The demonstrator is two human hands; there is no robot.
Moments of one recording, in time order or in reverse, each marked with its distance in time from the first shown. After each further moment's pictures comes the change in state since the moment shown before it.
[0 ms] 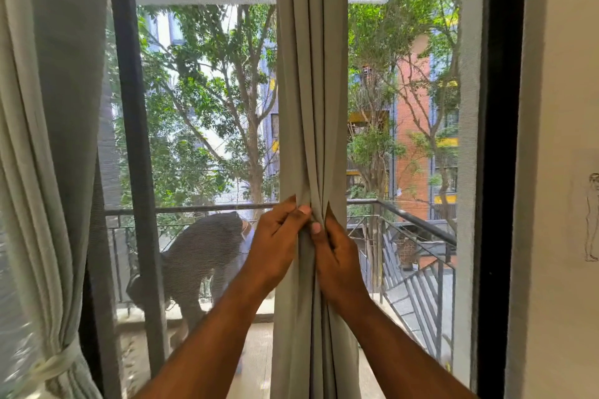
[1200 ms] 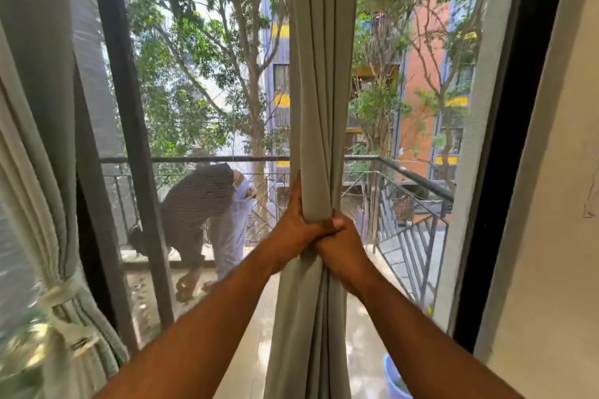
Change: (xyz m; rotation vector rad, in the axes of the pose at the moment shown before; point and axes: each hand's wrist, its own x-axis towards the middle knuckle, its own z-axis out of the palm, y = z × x) left_hand -0.026 -0.107 0.017 -0.007 -0.241 -0.277; right_hand -0.045 0.037 -0.016 0.032 -0.109 0.431
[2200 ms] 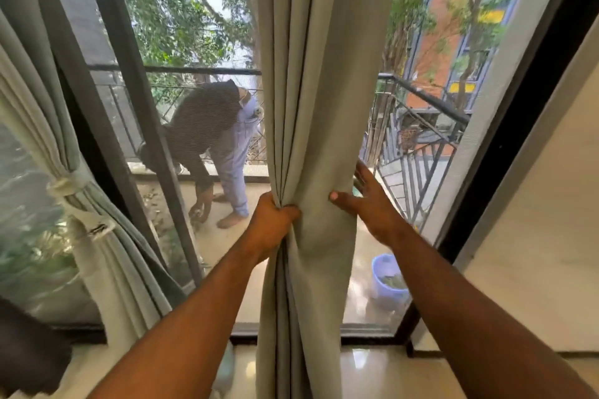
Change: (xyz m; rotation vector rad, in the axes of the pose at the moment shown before) left_hand -0.113 -0.090 -0.006 -0.065 0.301 -0.356; right_hand -0.040 0.105 -0.049 0.097 -0.155 0.234
